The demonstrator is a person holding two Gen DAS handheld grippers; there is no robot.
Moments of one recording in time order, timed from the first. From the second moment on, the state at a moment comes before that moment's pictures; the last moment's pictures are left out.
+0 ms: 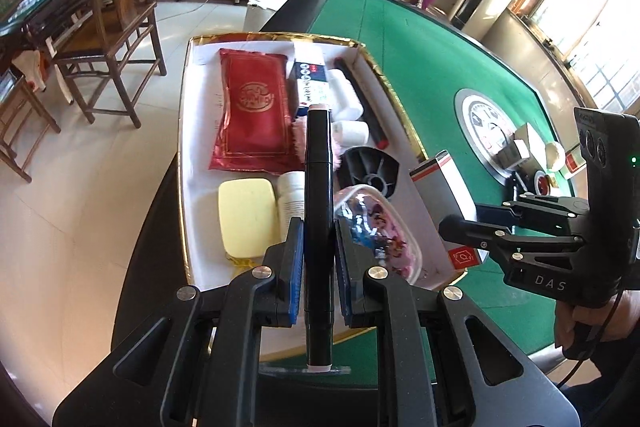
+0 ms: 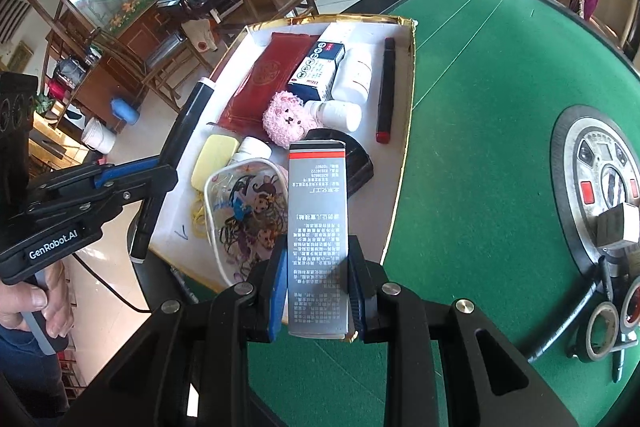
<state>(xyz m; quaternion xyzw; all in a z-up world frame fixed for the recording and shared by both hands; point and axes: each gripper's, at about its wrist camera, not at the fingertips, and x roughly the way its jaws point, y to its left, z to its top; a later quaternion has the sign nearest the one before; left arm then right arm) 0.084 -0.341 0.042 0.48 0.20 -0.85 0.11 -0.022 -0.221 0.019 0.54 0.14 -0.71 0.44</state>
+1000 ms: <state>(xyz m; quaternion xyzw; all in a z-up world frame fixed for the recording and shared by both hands) 0.082 -0.358 -0.011 0.53 0.23 -0.81 0.10 -0.024 -0.223 -0.010 0.56 0.16 -0.72 0.39</state>
